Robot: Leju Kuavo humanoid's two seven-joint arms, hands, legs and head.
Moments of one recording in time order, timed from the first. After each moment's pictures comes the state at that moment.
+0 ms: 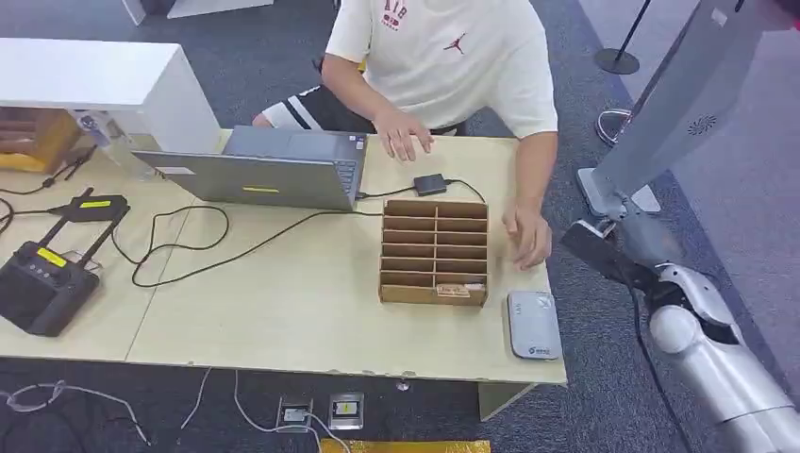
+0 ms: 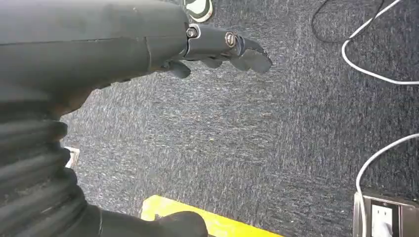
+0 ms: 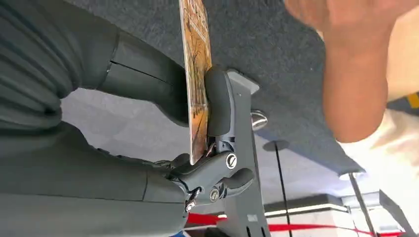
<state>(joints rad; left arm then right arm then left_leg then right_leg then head) -0.13 0.09 0.32 -0.18 -0.52 0.23 -0.22 -0.52 -0.57 0.58 -1.13 0.58 0.02 0.09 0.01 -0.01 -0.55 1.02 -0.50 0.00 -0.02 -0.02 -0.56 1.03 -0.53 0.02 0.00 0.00</state>
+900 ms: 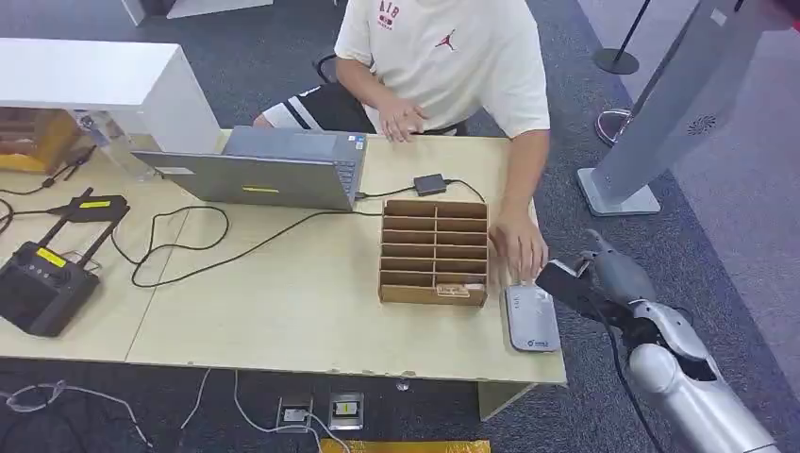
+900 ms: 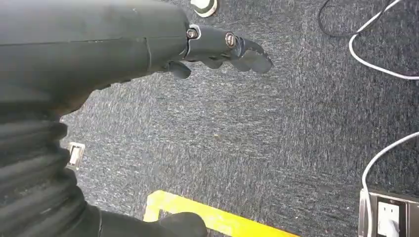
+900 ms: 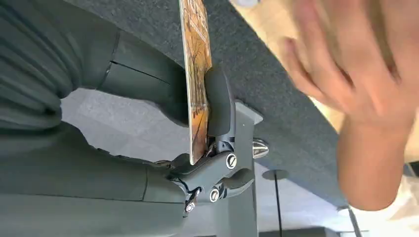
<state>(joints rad) -0.13 0.09 0.32 -0.18 -0.51 0.23 -0.20 -0.37 -0.55 0.58 -1.25 0.61 0.07 0.15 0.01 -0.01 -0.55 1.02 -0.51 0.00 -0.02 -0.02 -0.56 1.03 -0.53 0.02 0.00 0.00</state>
